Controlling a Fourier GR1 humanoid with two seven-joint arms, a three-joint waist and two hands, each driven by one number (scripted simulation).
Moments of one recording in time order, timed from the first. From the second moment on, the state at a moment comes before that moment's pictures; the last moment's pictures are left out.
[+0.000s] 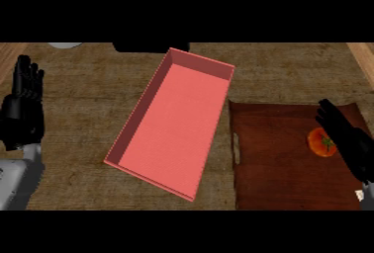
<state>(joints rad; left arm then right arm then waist) -0.27 0.44 -0.02 -1.40 0.23 0.39 -0.15 -0.04 -0.47 0.00 -1.50 -0.28 0.09 0.13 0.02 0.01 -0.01</state>
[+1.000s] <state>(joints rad) -0.16 0.56 -0.13 -1.25 0.08 0.32 -0.01 -0.15 -0.73 -0.06 -1.30 -0.11 0.49 -0.76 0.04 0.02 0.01</state>
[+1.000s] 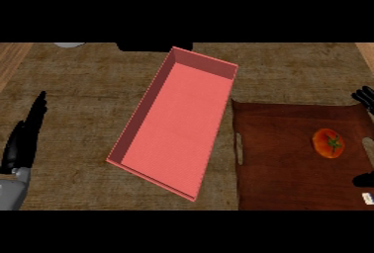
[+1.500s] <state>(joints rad) -0.16 0.56 -0.14 -1.26 0.06 0.31 0.01 -0.21 -0.92 0.07 -1.15 0.26 0.27 -0.98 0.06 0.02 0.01</state>
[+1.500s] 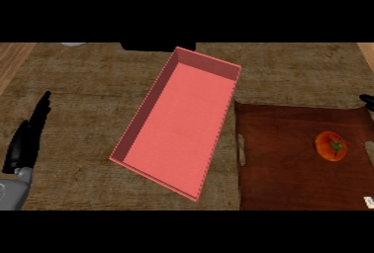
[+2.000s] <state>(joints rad) -0.16 0.56 -0.13 -1.26 0.04 0.30 0.03 -0.41 -0.92 0.27 -0.95 0.57 0.18 -1.01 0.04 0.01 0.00</state>
